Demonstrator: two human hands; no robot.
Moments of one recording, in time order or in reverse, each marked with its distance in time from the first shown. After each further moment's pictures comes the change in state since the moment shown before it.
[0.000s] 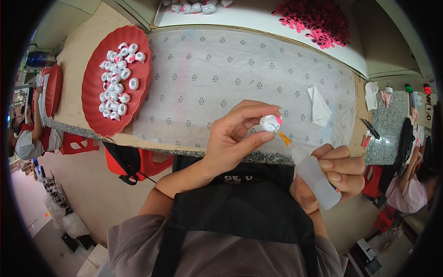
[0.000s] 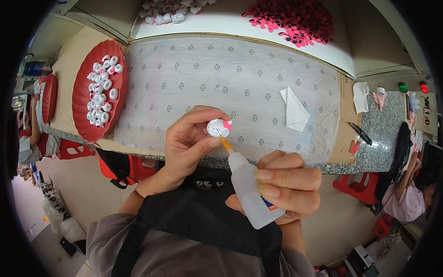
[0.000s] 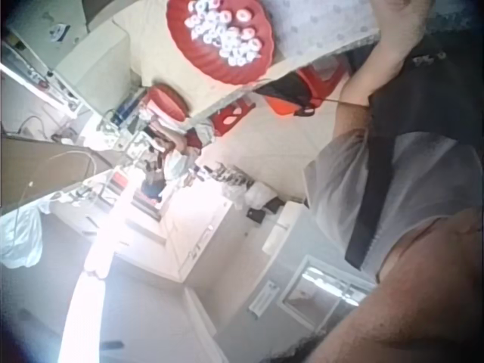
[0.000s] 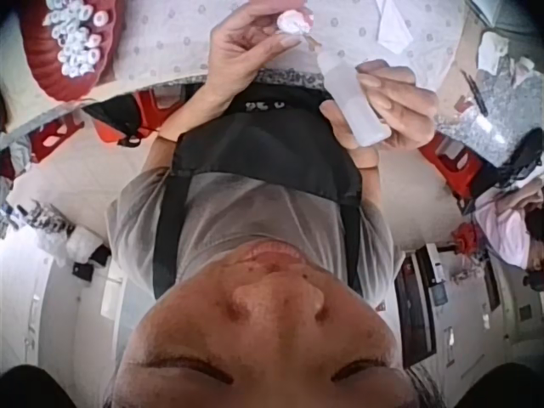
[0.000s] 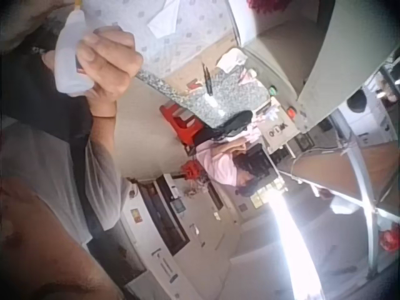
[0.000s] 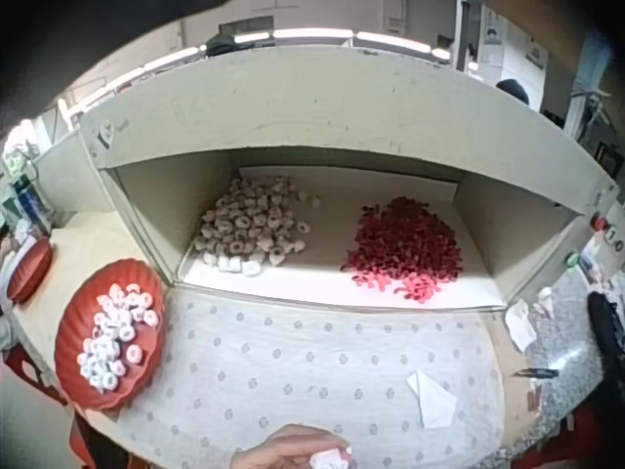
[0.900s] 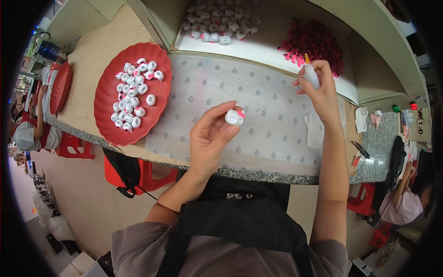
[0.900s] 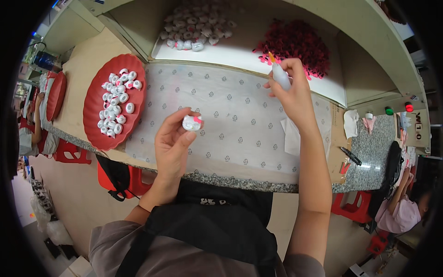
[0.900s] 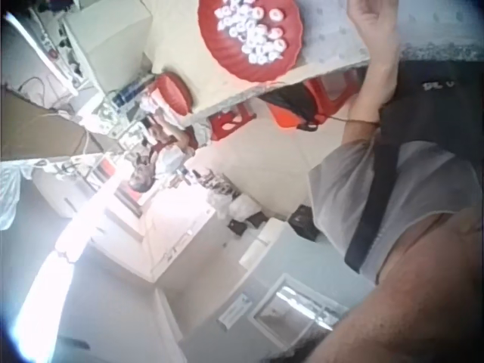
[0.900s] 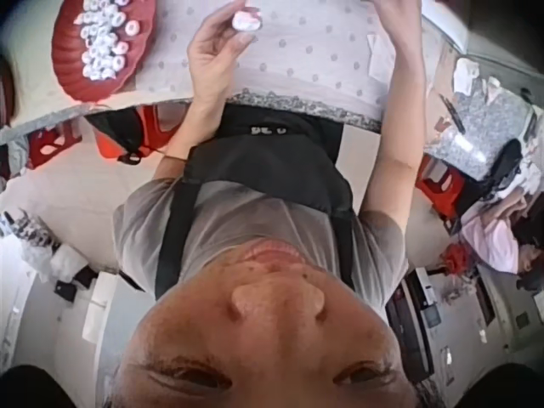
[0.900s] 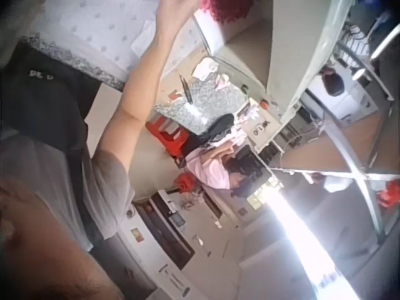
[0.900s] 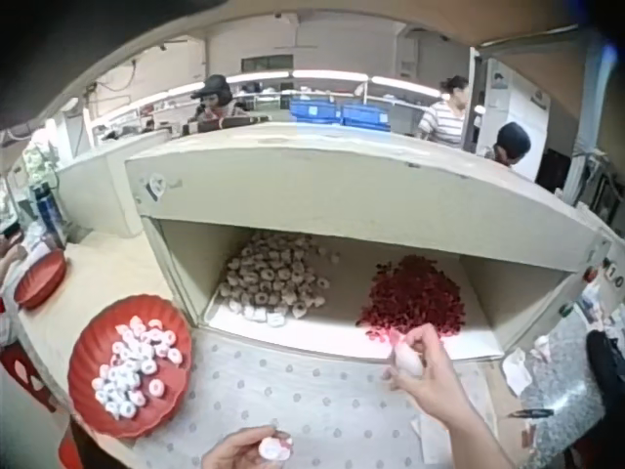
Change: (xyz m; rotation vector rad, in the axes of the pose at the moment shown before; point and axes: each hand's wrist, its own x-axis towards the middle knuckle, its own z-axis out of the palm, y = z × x) left_hand 0.003 0.024 -0.034 0.015 0.307 0.141; right_hand 0.095 0.115 -0.003 -0.094 -0.328 0.668
